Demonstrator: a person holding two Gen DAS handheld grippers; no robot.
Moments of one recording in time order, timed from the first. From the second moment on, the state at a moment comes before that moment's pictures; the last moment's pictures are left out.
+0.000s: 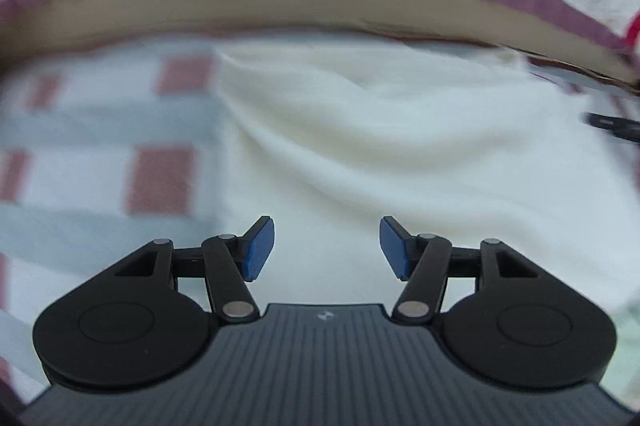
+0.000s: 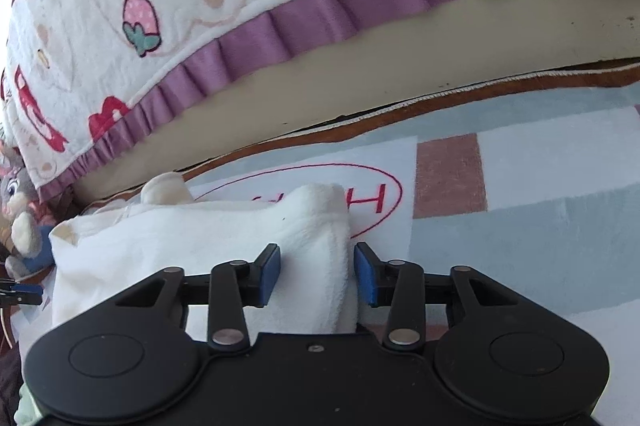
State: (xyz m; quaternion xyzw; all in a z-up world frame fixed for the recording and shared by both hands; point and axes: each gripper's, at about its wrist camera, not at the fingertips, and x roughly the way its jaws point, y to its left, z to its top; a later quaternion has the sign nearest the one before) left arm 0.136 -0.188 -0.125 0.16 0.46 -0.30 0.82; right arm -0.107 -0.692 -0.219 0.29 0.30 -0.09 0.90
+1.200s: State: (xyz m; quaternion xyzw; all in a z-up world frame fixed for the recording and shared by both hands) left arm 0.201 -0.227 -0.173 0.06 0.38 -0.23 0.89; right arm -0.130 -0.704 -0.209 0.29 0.20 -0.09 0.93
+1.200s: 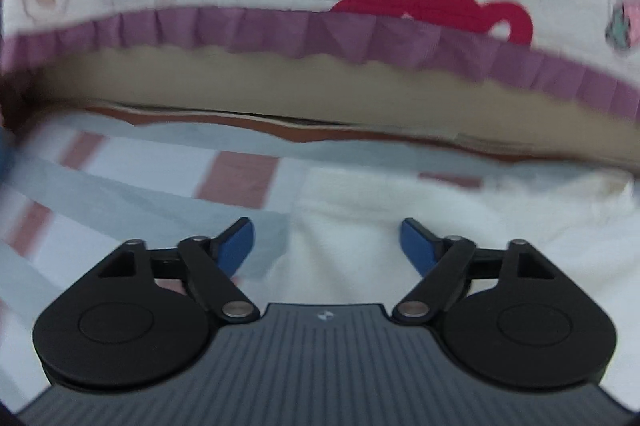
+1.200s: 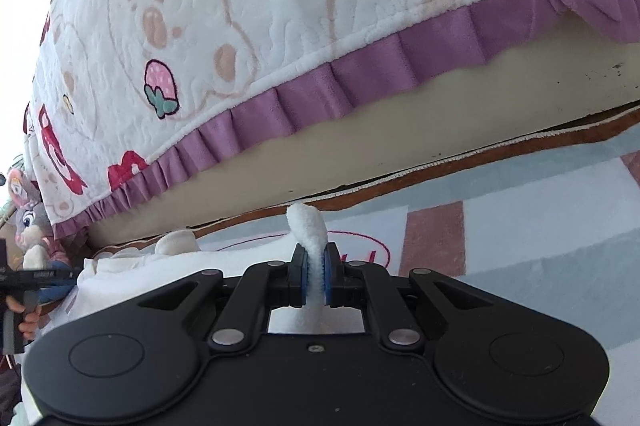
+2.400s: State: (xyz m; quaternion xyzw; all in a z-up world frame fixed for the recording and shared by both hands) left arm 0.146 -0.238 -0.150 0.17 0.24 -0.19 0.94; right arm -0.091 -0.640 -0.150 0.05 0.29 -0.21 0.93
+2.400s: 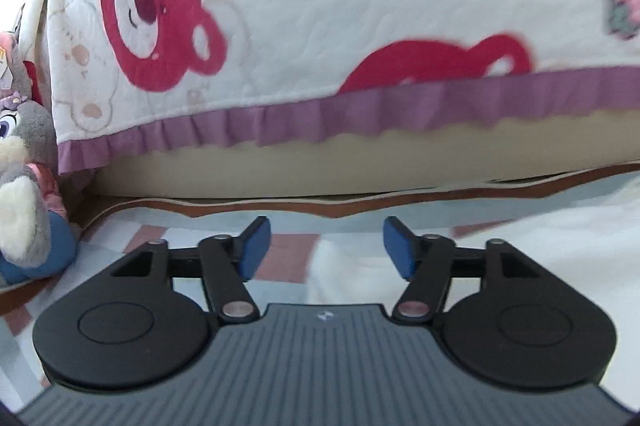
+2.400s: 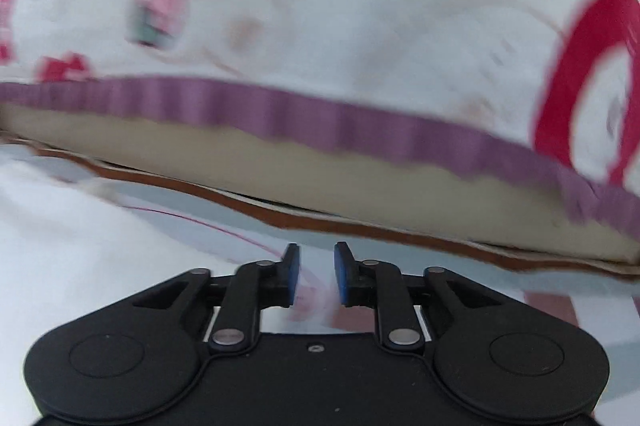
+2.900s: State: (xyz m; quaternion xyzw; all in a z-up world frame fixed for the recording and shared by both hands) left arm 0.063 -0.176 -0.177 0.20 0.33 -0.29 0.87; right arm 0.040 -0.463 -0.177 0.05 0.38 -0.07 0.92
